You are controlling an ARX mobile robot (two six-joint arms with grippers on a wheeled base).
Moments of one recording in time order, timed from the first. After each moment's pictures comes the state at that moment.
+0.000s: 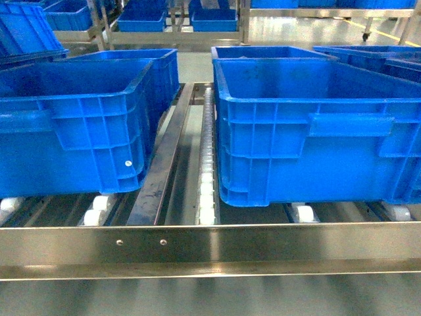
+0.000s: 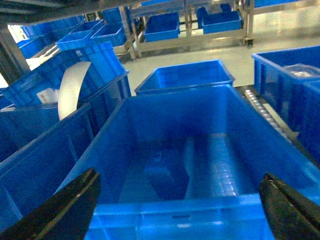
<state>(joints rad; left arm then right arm) -0.02 1.29 0.63 0.64 -0.20 0.19 -0.11 1.30 0.49 0.81 -0.27 -0.07</state>
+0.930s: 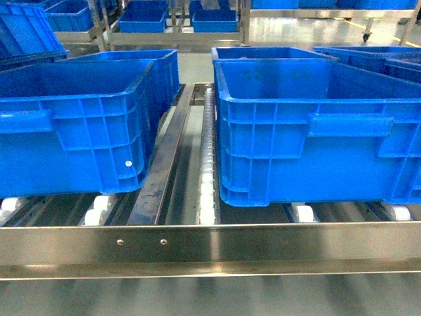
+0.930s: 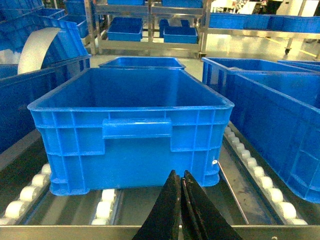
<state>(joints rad) 0.00 0.57 0.10 0.47 0.00 0.00 0.00 0.85 0.10 0.73 0.00 -0.01</state>
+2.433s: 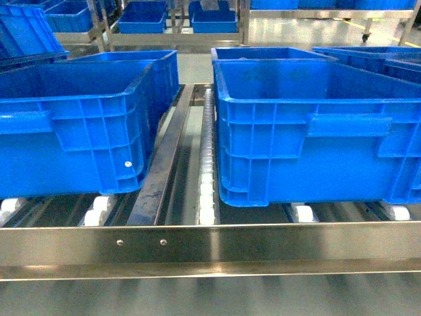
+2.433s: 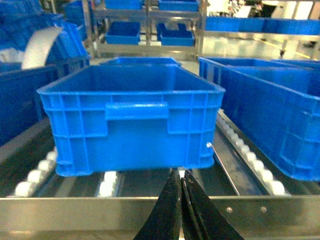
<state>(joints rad) 0.00 0.01 0.02 -0.01 0.00 0.00 0.00 0.20 0.01 0.20 0.00 0.00</state>
